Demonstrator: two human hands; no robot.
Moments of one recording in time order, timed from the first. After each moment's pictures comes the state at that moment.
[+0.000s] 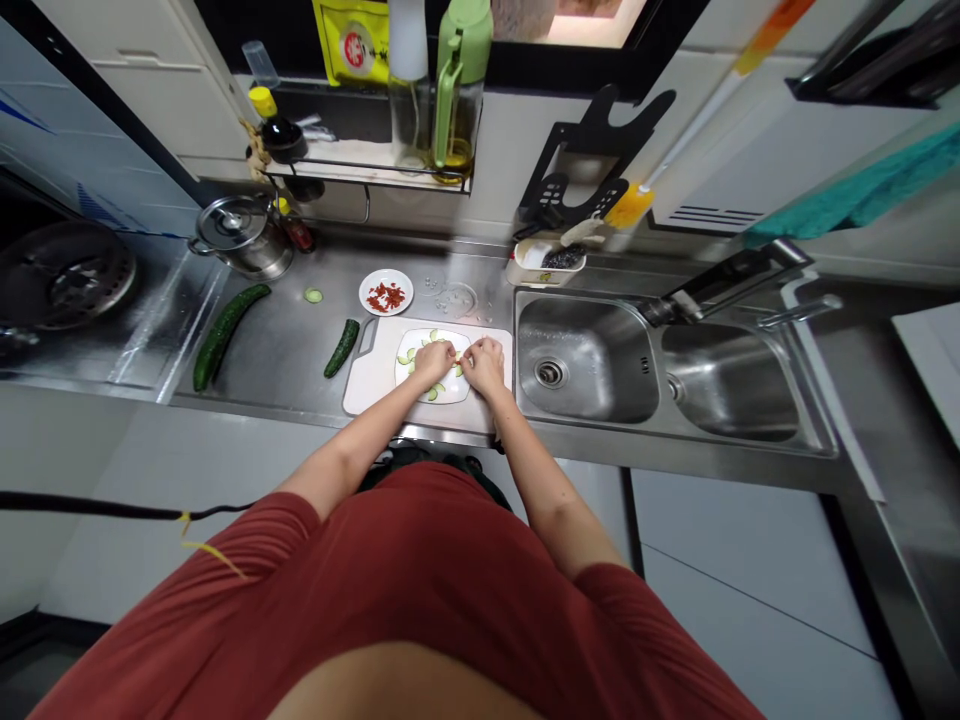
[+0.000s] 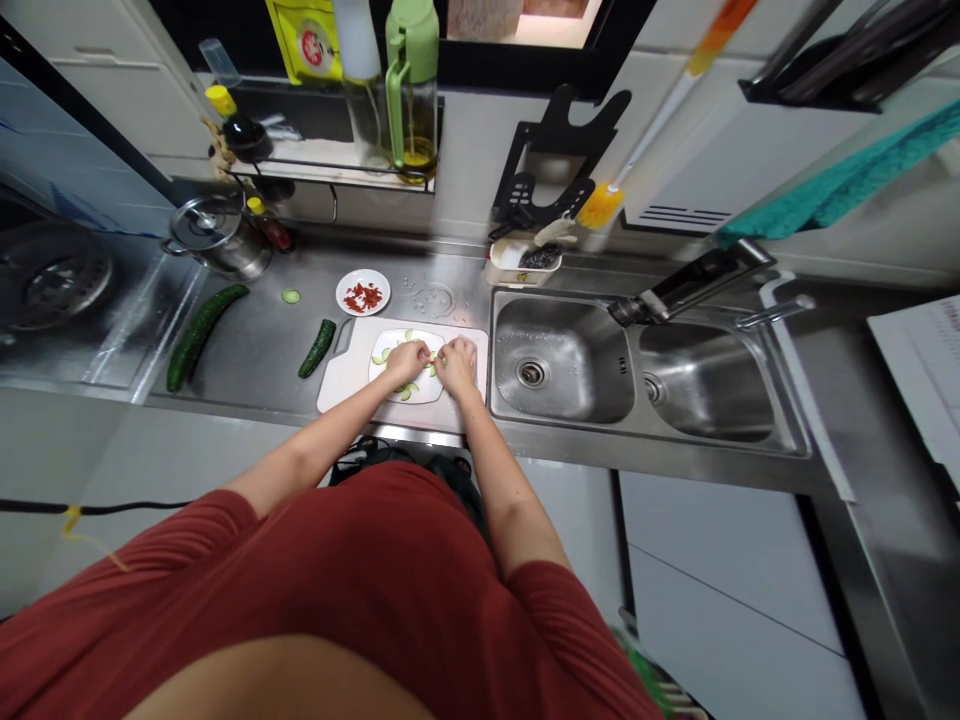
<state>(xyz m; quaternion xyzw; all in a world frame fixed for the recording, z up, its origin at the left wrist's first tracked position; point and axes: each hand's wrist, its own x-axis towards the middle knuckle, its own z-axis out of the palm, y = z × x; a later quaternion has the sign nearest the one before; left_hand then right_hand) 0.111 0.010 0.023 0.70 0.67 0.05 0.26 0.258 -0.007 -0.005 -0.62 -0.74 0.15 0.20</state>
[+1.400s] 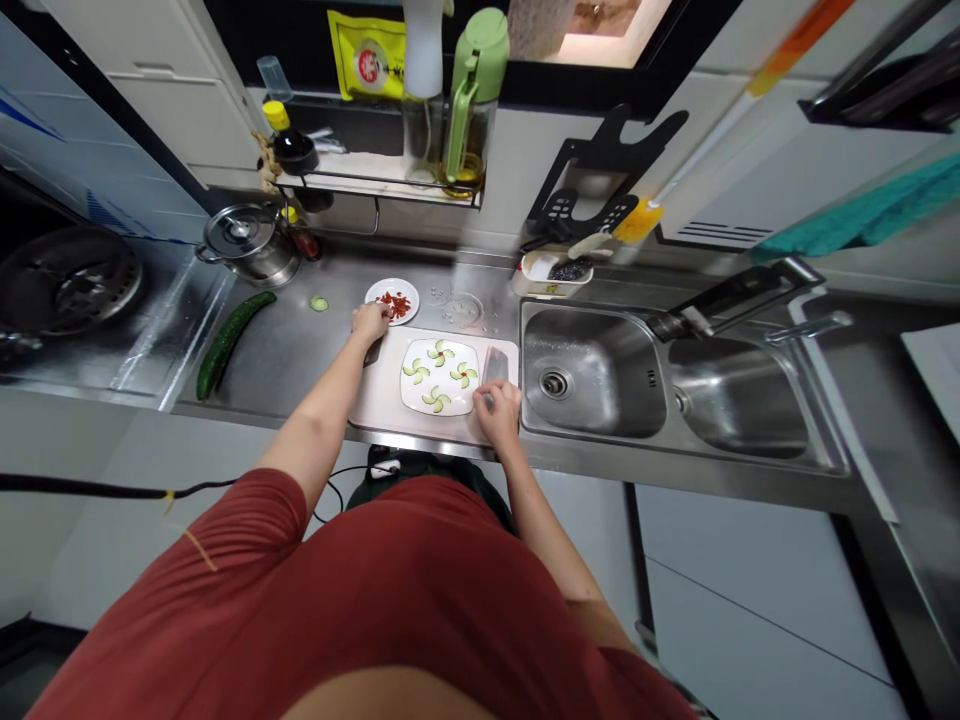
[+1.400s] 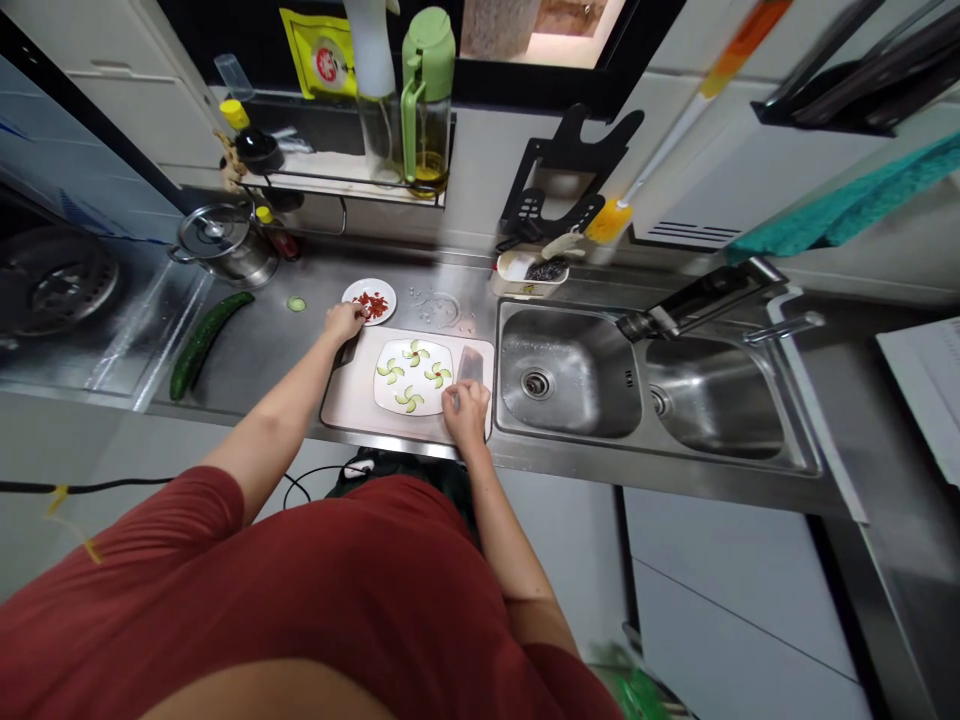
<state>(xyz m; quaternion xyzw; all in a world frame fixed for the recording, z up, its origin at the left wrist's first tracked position) -0.042 0.106 0.036 0.66 0.74 0.04 0.14 0.259 -0.080 0.027 -0.65 -0.67 0.18 0.32</state>
